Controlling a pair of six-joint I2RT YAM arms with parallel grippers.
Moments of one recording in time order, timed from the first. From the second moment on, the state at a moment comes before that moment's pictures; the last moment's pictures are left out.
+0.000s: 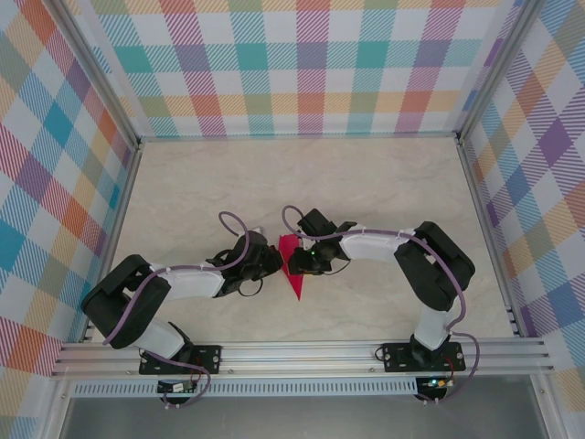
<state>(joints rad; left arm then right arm) -0.71 1.49 0.52 0.23 0.03 -0.99 0.80 1.80 1.02 -0.38 -0.36 0.66</state>
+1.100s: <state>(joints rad) -0.71 1.39 0.84 -0.59 -0.25 -1.00 0.80 1.83 1.23 -0.73 0.02 0.56</state>
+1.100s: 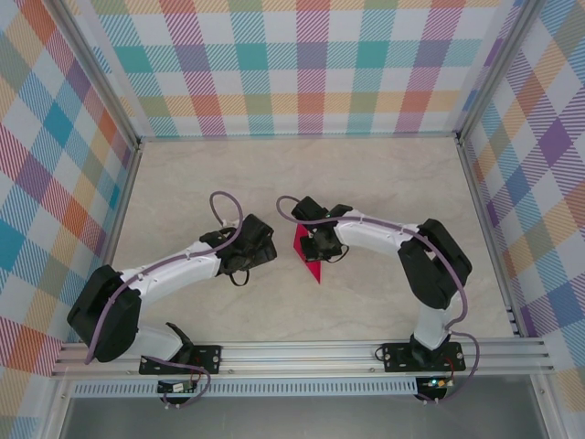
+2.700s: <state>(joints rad) -0.71 1.39 0.86 -0.77 -0.37 -1.05 0.73 2.21 1.77 -0.79 0.08 0.56</state>
